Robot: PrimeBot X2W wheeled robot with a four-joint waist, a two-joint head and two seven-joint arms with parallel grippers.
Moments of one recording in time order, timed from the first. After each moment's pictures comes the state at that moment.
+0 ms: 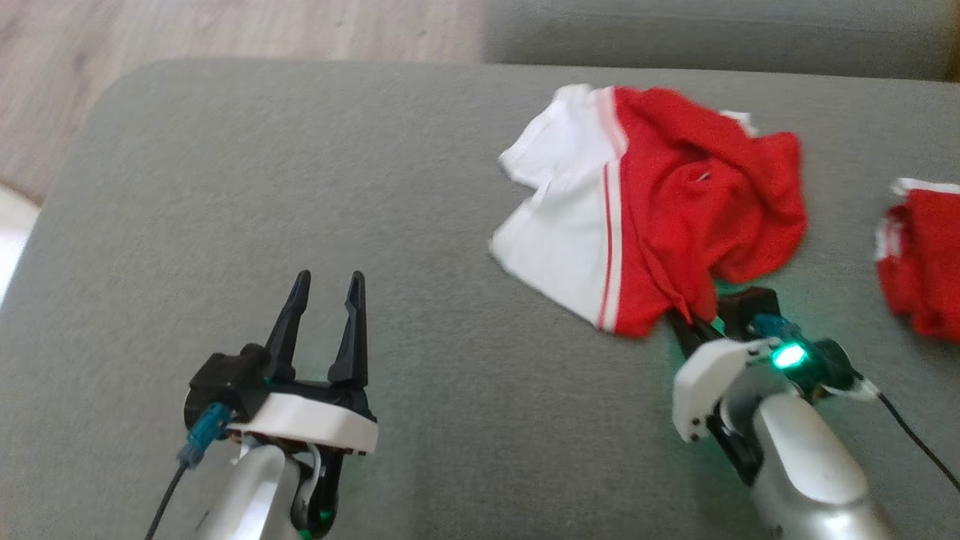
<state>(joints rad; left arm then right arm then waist) -0.24 0.08 -0.32 0.37 -0.43 -0.09 -0.25 -0.39 -0.06 0.17 0.76 0.01 0.13 0.04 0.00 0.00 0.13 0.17</state>
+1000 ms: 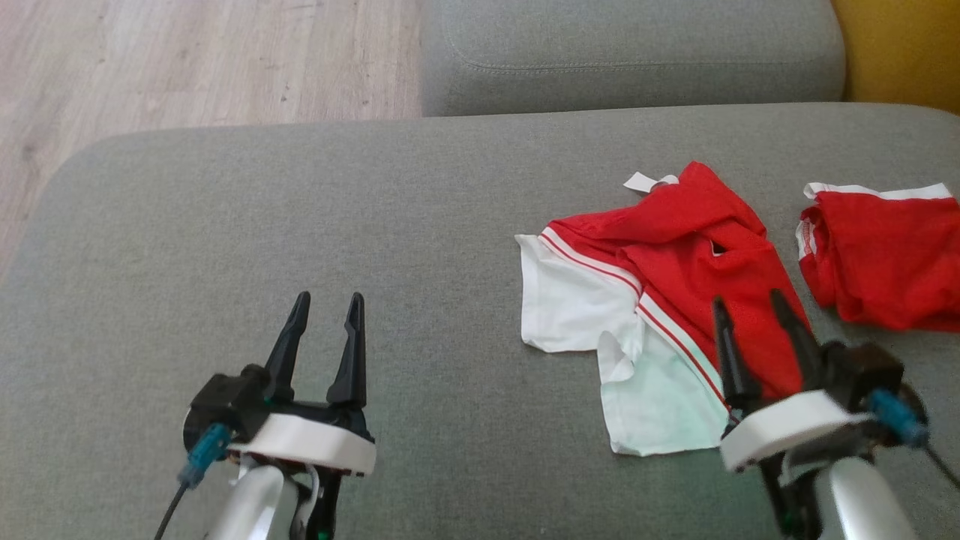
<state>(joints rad) -0.19 0.07 -0.29 0.37 -0.39 -0.11 -0.25 -0.06 -0.05 0.03 0.22 0.11 0.13 -0.07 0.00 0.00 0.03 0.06</state>
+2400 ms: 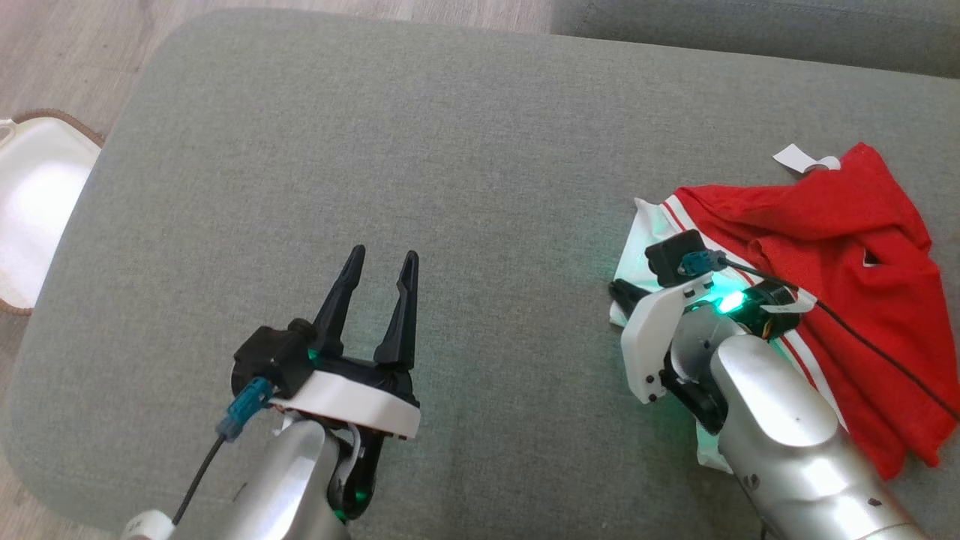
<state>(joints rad) -0.30 0.05 -0.41 0.38 -0.45 -0.11 -0.25 -0.52 -0.10 0.45 0.72 0.20 0.13 0.31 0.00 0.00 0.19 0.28</state>
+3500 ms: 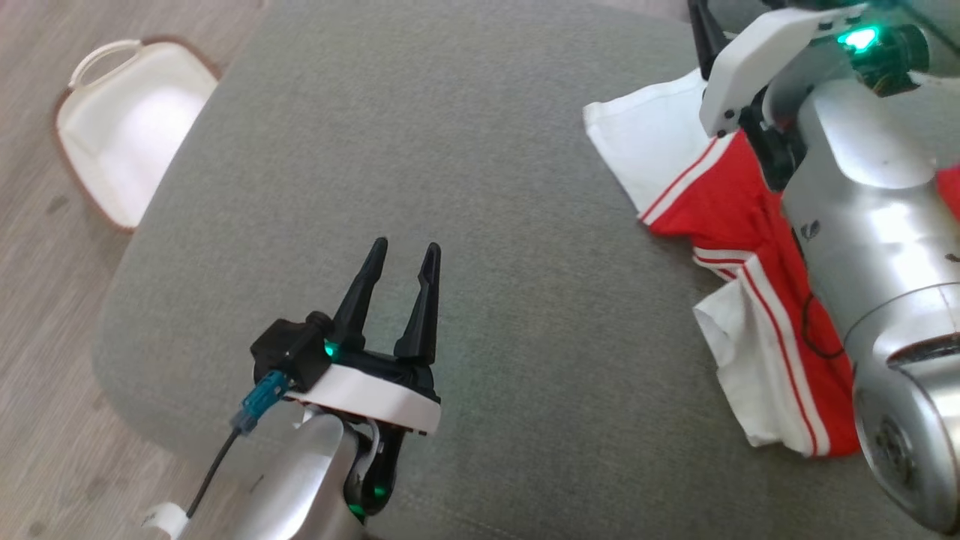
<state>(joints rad) -0.32 0.04 -0.48 0.35 -0.53 -0.09 -0.25 -1.18 -0.08 0.20 1.26 0.11 0.13 -0.07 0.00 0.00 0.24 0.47</state>
